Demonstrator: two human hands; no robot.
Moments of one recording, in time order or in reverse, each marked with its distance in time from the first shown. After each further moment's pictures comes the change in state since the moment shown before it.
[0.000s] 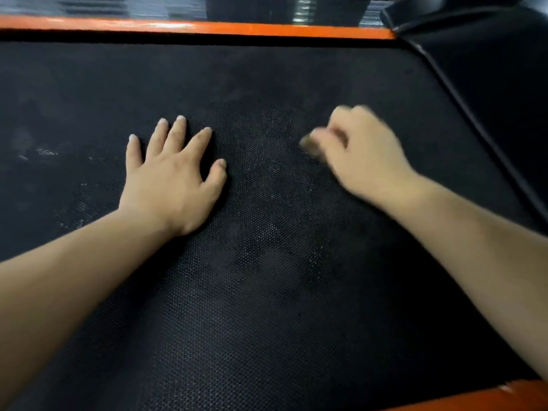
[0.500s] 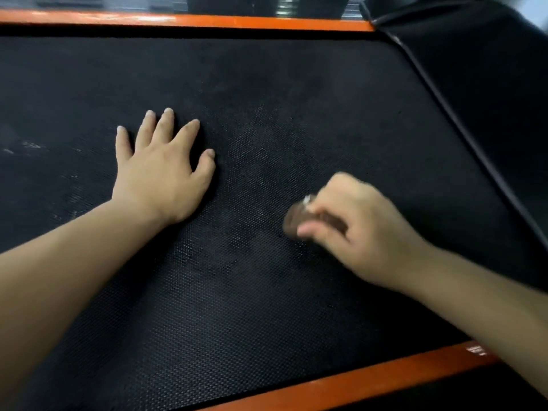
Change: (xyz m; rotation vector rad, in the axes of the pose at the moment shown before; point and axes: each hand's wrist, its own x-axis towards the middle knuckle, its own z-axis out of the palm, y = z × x) left_hand -0.003 0.003 -0.005 -0.049 0.012 0.009; right_hand -0.106 -0.022 -0.023 0.157 -0.162 -0.238
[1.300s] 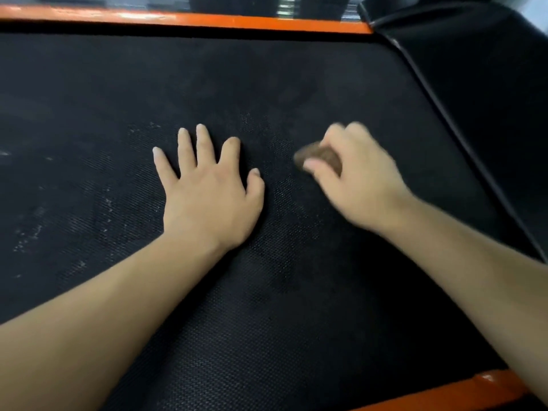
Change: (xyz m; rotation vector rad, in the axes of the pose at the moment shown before) left_hand -0.010 0.080 0.021 -0.036 -0.009 -0.042; right_hand 0.064 0.052 -0.009 -0.196 0.106 0.247
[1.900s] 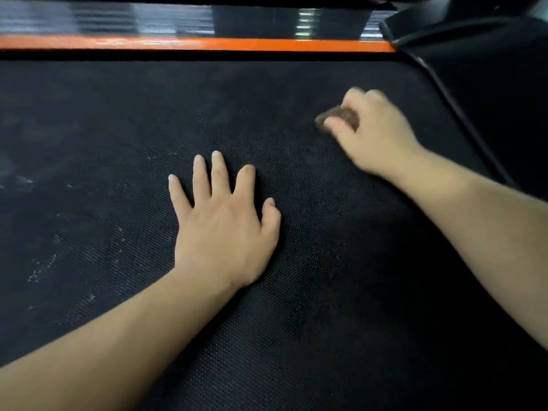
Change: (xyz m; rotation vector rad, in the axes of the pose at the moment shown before) left_hand 0.001 0.004 0.000 0.029 -0.013 -0.008; right_hand 0.102 0.042 0.008 -0.048 0.033 -0.020
